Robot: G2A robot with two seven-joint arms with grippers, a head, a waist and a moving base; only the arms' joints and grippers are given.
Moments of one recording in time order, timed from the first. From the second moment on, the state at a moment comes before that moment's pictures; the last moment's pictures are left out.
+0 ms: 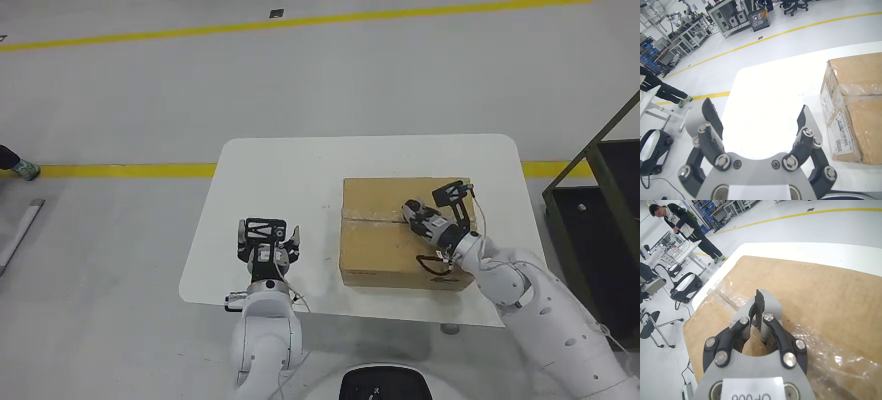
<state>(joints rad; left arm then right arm) 1.43 -1.49 -1.29 -1.98 1.99 0.17 -0.57 -1.12 -1.20 1.21 -1.43 -0.73 -0.31 0.25</state>
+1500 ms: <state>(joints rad) 1.41 -1.51 -1.30 -1.97 2.02 0.18 -0.59 -1.21 -1.19 1.24 -1.68 -0.82 -0.38 0.18</state>
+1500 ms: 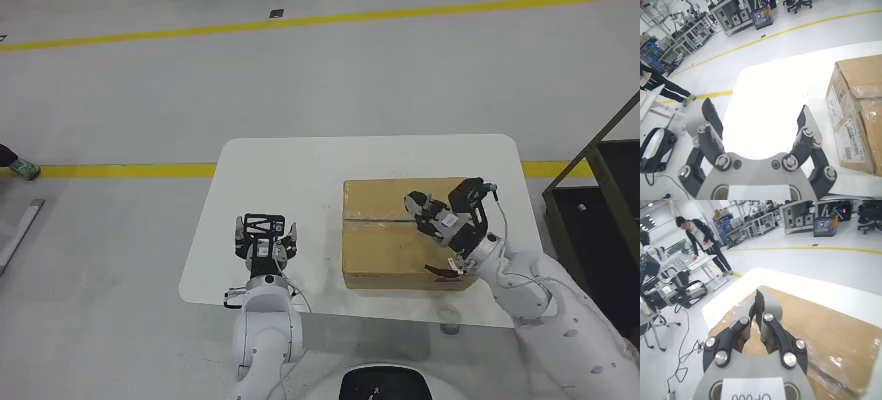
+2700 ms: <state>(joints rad) 1.41 -1.52 -1.29 -1.97 2.02 0.19 -0.57 -1.34 -1.15 1.45 -1.56 -0.95 -0.34 0.17</state>
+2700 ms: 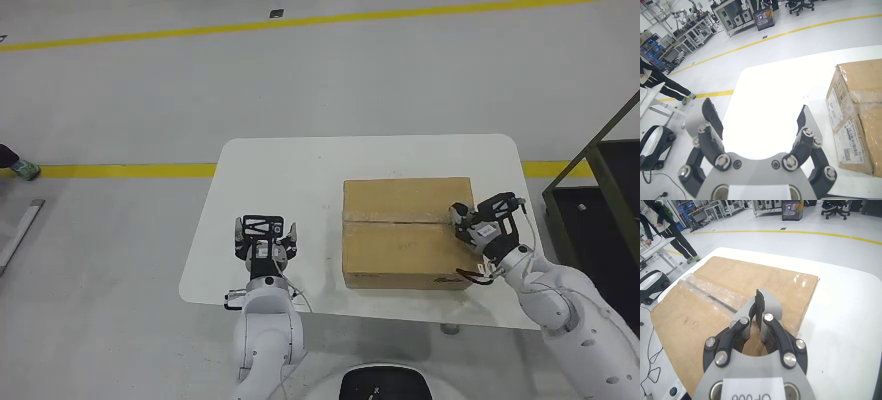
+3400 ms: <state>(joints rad) 1.46 -1.53 -1.13 -2.06 2.05 0.20 -0.41 -1.52 -1.12 1.80 -1.71 -0.77 -0.50 0.03</state>
